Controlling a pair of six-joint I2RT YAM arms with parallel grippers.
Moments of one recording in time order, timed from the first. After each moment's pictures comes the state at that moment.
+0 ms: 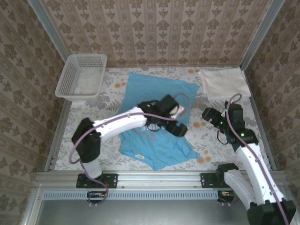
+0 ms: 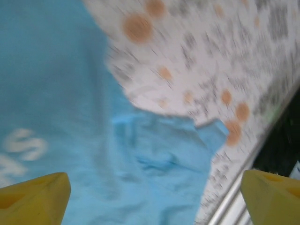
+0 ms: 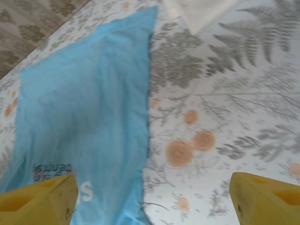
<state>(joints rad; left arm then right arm) -1.07 1.80 1.46 -0.68 0.27 -0.31 0.04 0.74 0.68 -0.64 -0.04 0.62</state>
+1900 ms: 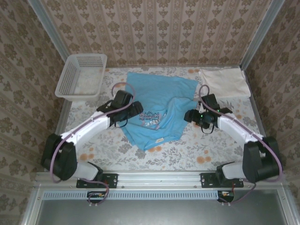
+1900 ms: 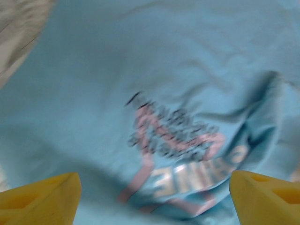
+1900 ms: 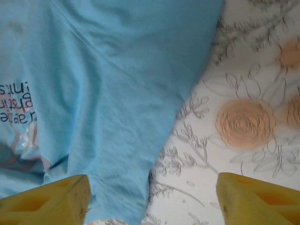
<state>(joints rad) -0.59 1.36 0.92 -0.46 -0.06 -0.85 0.21 1.38 0.84 -0.53 -0.23 0.56</state>
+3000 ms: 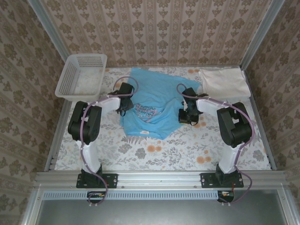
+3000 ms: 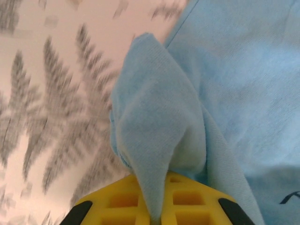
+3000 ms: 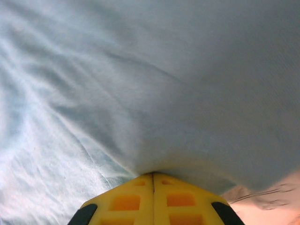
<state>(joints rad) -0.41 1.95 1.26 -0.43 -0.24 -0.64 0.33 1.85 1.14 -0.68 -0.22 0.43</state>
